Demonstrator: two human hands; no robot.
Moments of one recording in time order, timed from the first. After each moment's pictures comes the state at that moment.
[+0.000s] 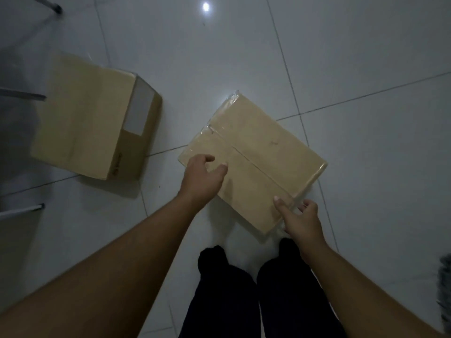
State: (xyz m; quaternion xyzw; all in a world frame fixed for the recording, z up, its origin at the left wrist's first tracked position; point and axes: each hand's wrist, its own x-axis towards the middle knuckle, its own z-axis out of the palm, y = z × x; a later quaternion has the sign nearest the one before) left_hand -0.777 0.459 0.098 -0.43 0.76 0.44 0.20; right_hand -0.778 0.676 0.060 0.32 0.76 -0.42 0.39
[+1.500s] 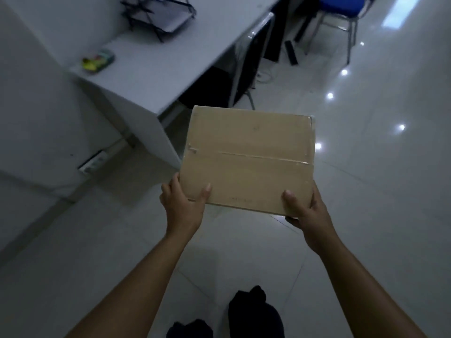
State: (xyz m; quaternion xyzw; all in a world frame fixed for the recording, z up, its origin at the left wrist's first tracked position) left_hand -0.523 0.523 0.665 -0.70 0.58 0.30 -0.28; right_hand -0.764 0.616 0.661 -0.24 0.65 -0.53 0.48
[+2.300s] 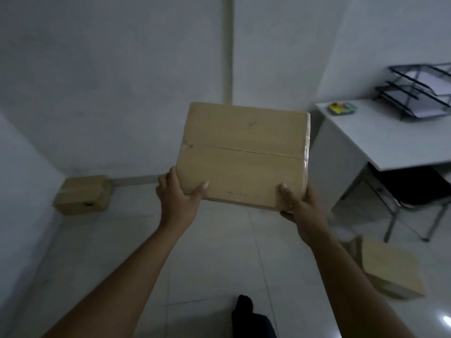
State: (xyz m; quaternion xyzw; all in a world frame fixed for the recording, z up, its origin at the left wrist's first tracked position) left_hand 0.007 0.748 0.766 -0.82 0.33 0.08 -0.46; right_hand -0.223 0.626 0.758 -0.51 0.44 -0.39 0.63
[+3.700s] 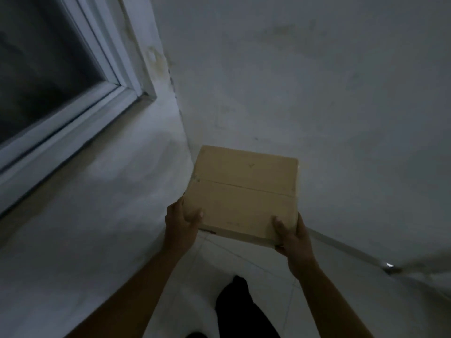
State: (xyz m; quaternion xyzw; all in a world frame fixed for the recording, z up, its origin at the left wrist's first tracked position) left_hand 0.820 0.845 0.634 -0.91 0.03 0.12 -0.40; right_hand 0.674 0.624 0.631 -0.55 0.42 -0.11 0.71
